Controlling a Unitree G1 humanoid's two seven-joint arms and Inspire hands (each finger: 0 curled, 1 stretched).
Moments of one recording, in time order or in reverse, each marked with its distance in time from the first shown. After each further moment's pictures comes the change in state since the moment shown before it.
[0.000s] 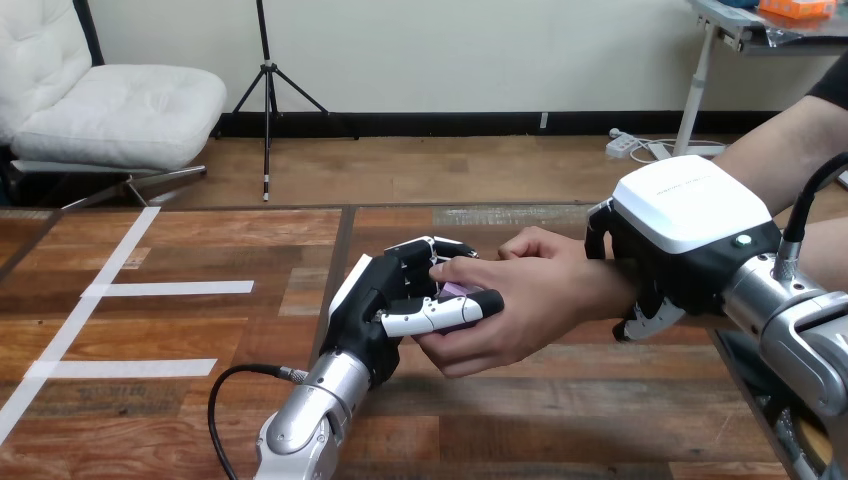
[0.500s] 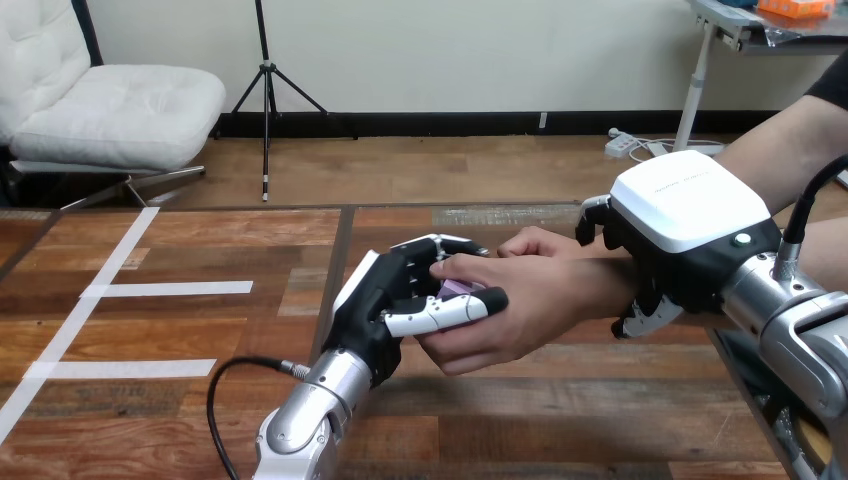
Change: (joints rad) left arm 0.000 0.012 -0.024 0.000 0.041 -0.048 -0.006; right arm 0.000 -0.001 -0.002 0.008 -0.002 -0.021 -0.036
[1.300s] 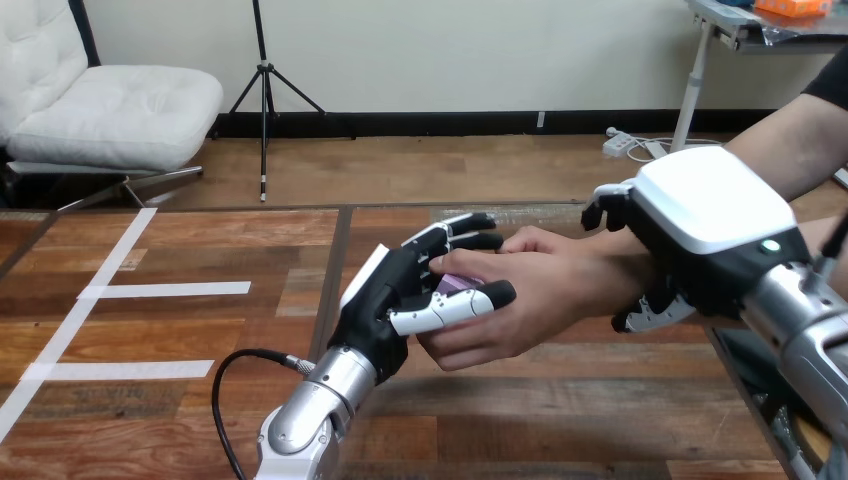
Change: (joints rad) left arm 0.001 0.007 -0.012 -0.004 -0.028 -0.045 -0.023; right arm 0.083 0.009 -0.066 -0.026 0.079 -0.014 -0.119
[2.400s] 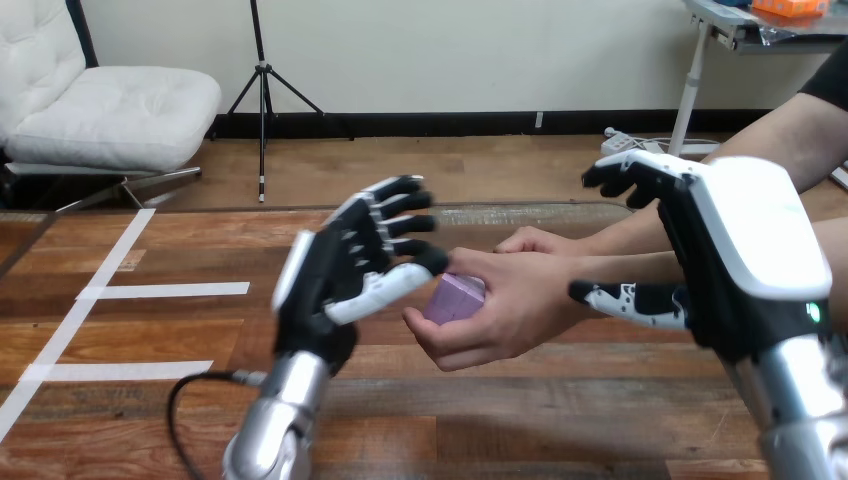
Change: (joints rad) left arm 0.121 -0.001 0.078 -0.163 -0.109 -0.120 0.027; right arm 0.258 0.283 -0.079 -0.182 0.133 -0.029 -0.365
